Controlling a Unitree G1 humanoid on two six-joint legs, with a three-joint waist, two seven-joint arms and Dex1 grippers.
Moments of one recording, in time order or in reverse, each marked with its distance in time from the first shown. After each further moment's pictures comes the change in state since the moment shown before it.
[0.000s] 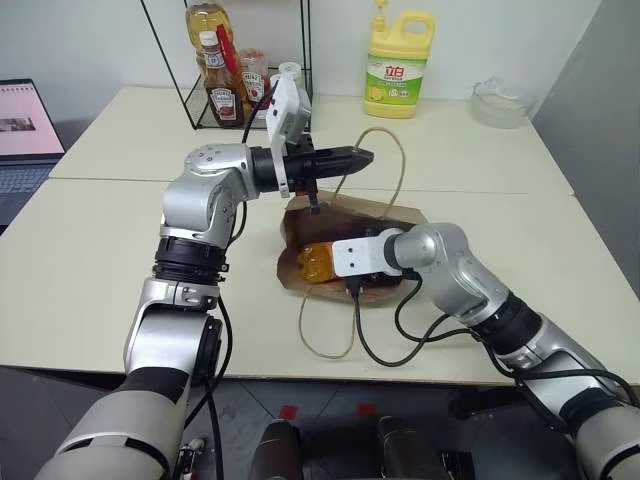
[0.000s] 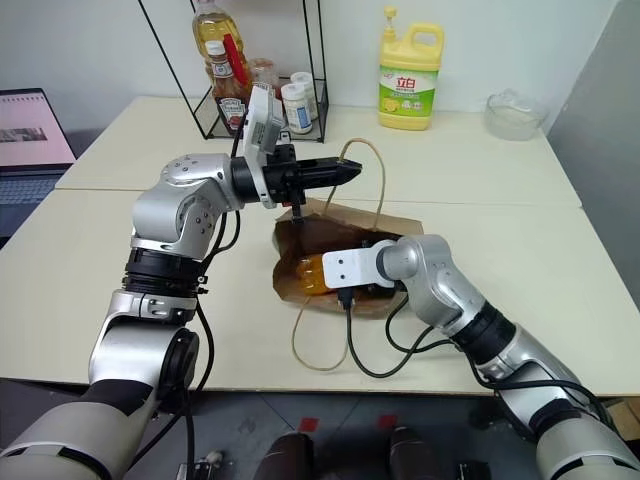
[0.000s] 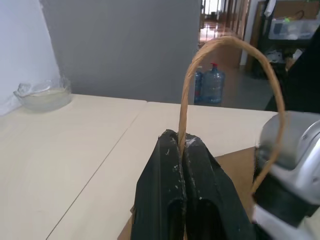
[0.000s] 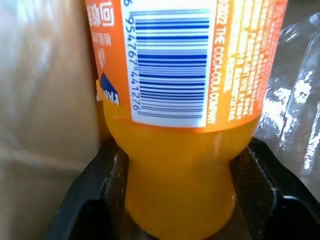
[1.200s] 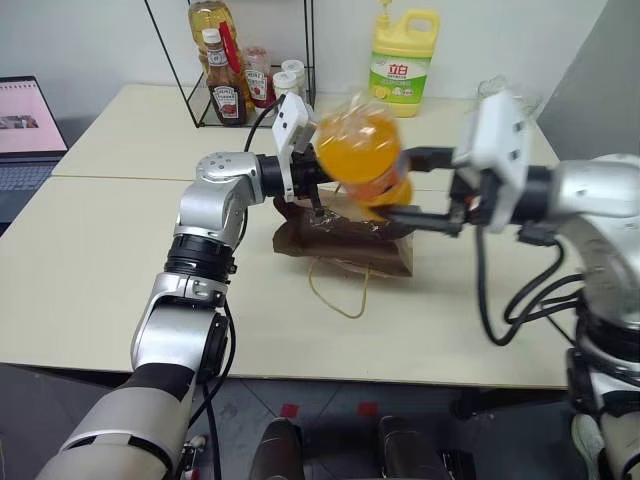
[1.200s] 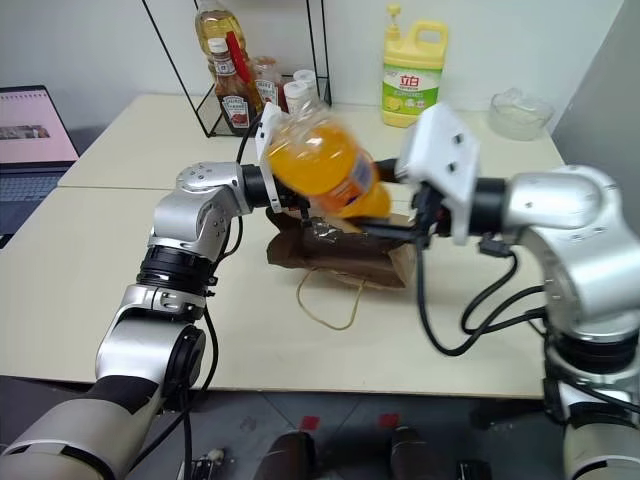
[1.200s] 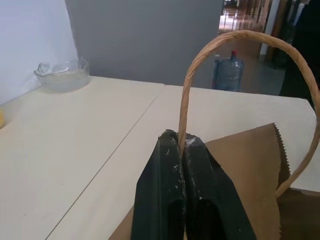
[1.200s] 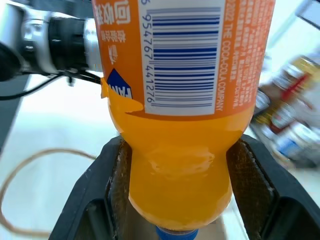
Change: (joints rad) left arm -0.027 -0.031 -0.019 0.155 0.073 -0.121 0.027; right arm 0.005 -0.278 -0.728 -0.533 0.835 0.474 -0.022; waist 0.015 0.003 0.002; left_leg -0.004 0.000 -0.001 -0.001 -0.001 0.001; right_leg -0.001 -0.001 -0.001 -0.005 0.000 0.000
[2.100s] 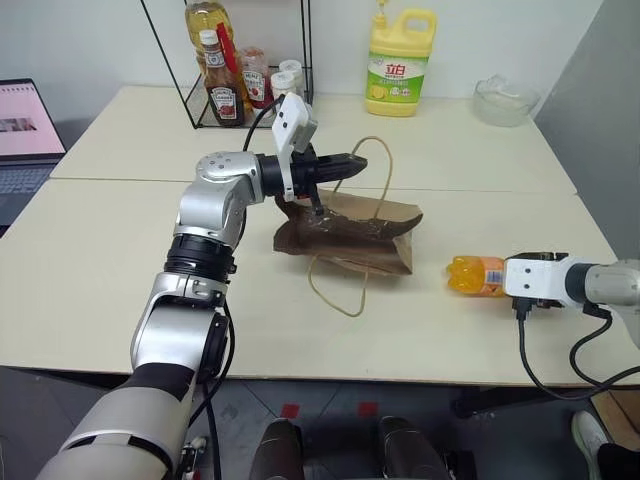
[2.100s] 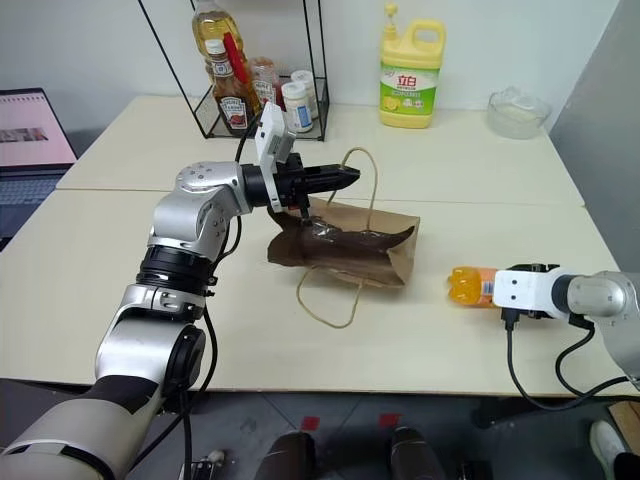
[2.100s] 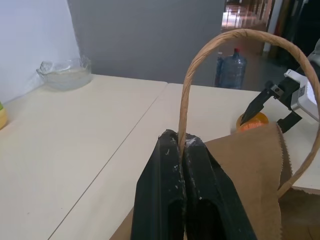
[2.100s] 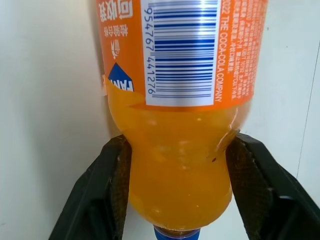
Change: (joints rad) left arm -0.001 0.003 0.000 -0.001 0.006 0.000 0.013; right arm 0.574 -0.382 0.216 0.541 -0.597 -0.838 -0.104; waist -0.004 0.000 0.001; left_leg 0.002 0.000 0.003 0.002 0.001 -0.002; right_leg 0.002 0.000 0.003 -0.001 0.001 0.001
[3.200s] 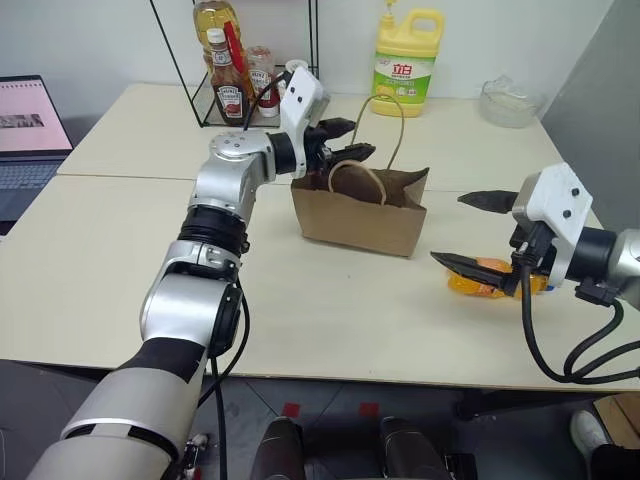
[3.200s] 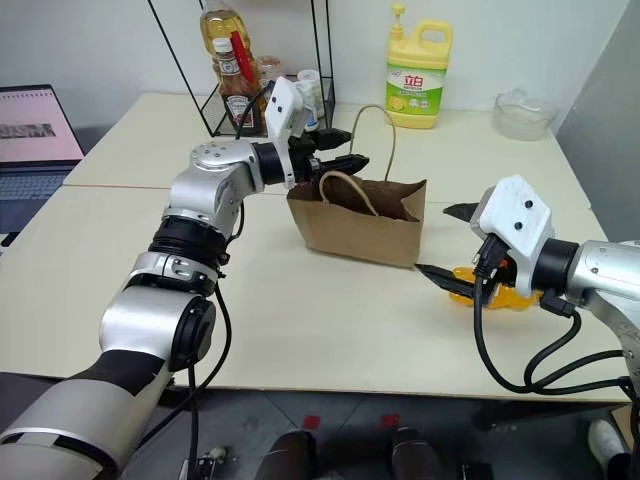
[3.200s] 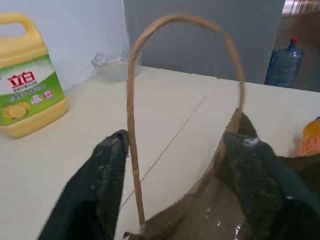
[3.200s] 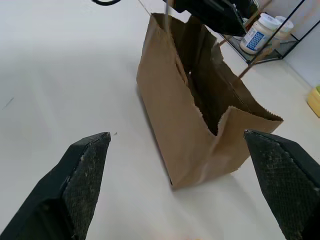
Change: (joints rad) left arm -0.176 -0.031 0.001 0.279 0.102 -0.126 0.150; right arm -0.154 0.193 -0.367 -0.683 0.829 0.853 -0.147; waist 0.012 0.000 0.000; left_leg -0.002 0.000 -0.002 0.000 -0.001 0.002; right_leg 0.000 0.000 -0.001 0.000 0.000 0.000
